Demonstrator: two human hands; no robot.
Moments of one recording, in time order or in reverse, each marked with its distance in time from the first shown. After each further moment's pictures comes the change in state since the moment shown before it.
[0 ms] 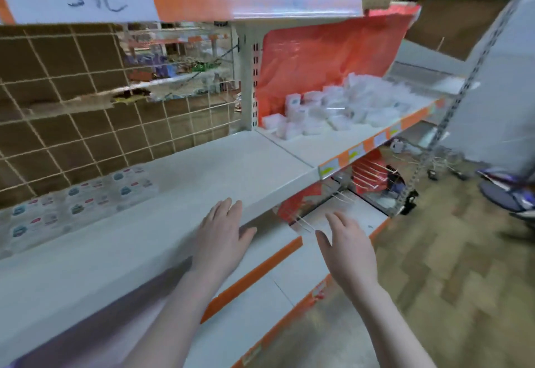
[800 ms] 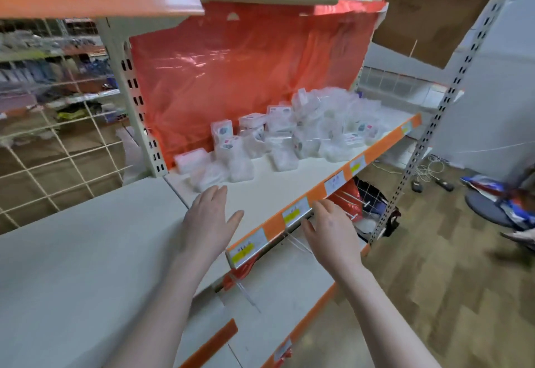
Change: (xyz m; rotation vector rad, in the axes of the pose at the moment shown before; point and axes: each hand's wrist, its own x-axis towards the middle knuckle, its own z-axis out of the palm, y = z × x) left_hand 0.273 0.158 0.096 -0.032 0.061 -0.011; right_hand 0.258 0.189 0.023 0.029 0.009 -0.012
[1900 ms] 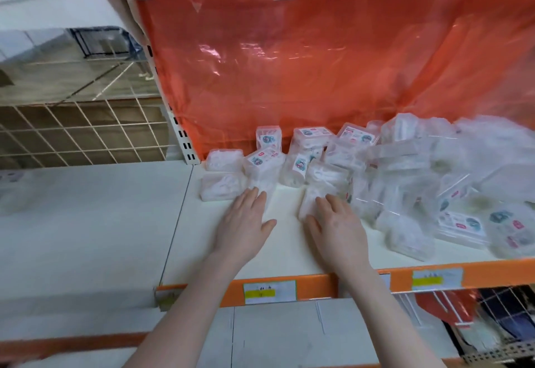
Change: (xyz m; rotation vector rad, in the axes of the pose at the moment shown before) left_hand 0.125 0.072 0.094 0.184 0.052 -0.395; right_hand 0.228 0.065 0.074 0.188 -0.205 -0.606
